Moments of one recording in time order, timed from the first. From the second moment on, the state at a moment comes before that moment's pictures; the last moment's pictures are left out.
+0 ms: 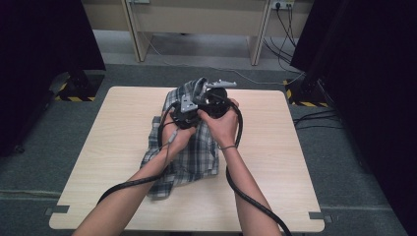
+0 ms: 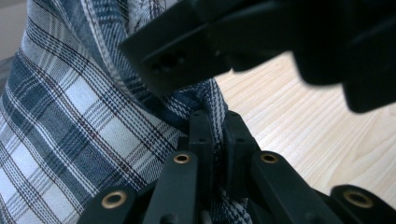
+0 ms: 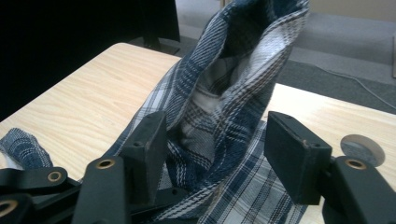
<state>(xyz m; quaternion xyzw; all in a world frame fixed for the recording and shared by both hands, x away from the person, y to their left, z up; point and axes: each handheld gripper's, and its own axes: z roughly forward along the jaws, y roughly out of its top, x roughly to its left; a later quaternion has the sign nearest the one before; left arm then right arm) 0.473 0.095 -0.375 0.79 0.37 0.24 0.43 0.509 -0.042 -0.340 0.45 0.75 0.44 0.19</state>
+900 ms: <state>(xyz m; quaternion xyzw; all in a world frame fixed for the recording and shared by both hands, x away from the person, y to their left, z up) 0.476 0.095 -0.375 0.78 0.37 0.25 0.43 0.535 -0.030 -0.345 0.48 0.76 0.40 0.19</state>
